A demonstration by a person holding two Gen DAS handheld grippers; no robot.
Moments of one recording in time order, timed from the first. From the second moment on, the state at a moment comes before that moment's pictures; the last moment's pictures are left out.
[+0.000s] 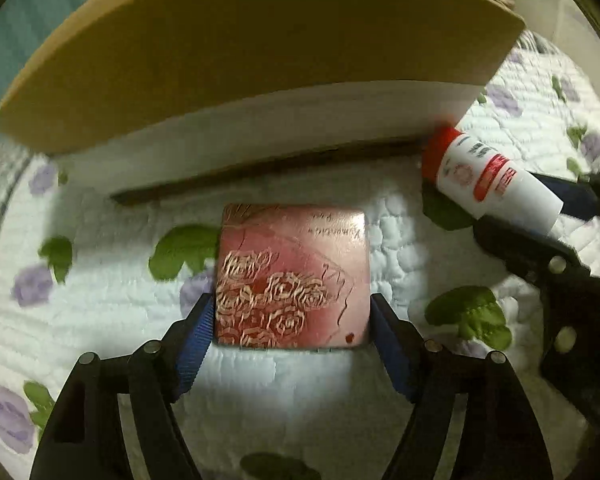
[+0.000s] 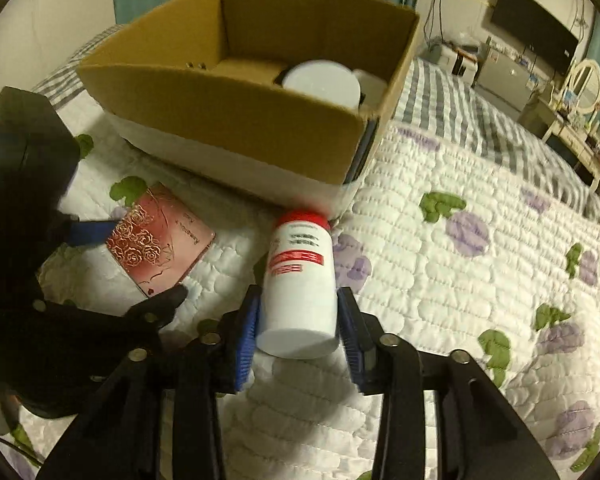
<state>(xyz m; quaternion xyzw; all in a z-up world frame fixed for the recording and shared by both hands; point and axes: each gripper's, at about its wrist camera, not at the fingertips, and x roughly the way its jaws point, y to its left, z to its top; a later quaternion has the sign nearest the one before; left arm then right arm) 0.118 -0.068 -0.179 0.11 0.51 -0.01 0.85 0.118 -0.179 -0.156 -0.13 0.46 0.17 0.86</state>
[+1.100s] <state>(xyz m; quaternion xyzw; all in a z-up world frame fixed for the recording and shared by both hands) 0.044 -0.006 -0.029 -0.01 0.38 -0.01 0.92 0.056 -0.186 -0.032 -0.13 0.32 0.19 0.92</state>
